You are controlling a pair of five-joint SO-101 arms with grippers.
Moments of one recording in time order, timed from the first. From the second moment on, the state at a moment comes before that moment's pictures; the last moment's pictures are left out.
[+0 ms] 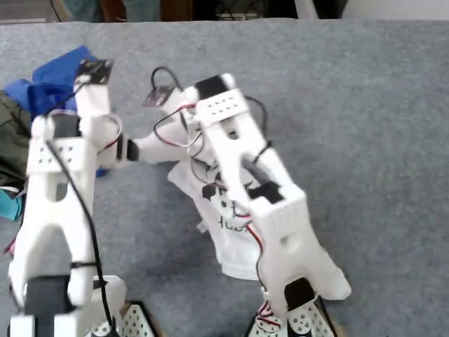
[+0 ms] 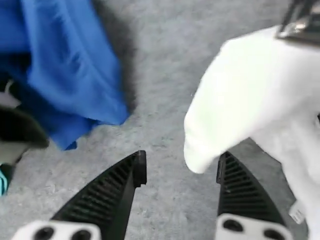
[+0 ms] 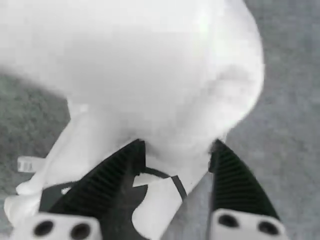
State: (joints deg) left arm -8.8 -20.6 21.7 76.1 -4.3; right arm -26.0 43.2 -36.1 96.0 39.2
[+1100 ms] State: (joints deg) left arm 22.2 -28.0 36.8 65.2 0.8; right arm 36.2 49.2 -56.1 100.4 61.4
